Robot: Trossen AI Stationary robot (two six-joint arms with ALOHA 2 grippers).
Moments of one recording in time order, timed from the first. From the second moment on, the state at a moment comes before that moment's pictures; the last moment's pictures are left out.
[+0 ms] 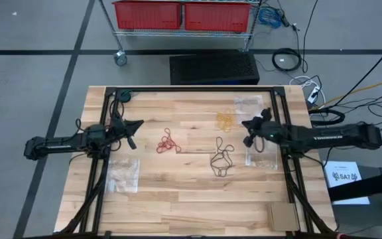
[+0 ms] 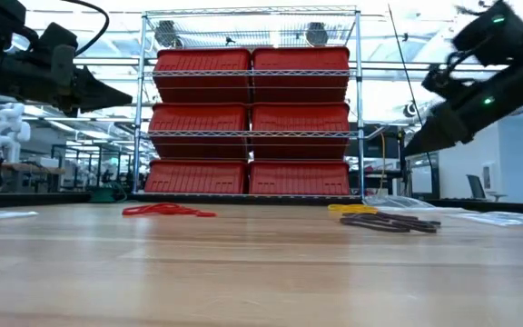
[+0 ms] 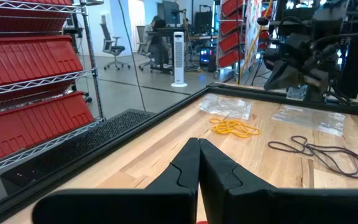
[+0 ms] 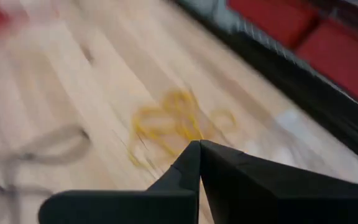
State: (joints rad) left arm 0.09 0.09 0.01 0.06 -0.40 0.01; right arm -0.16 0.77 0.24 -0.10 0.50 0.13
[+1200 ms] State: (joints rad) left arm 0.09 0.09 0.01 0.06 -0.40 0.01; right arm -0.39 1.50 0.43 -0.08 0.62 -0.22
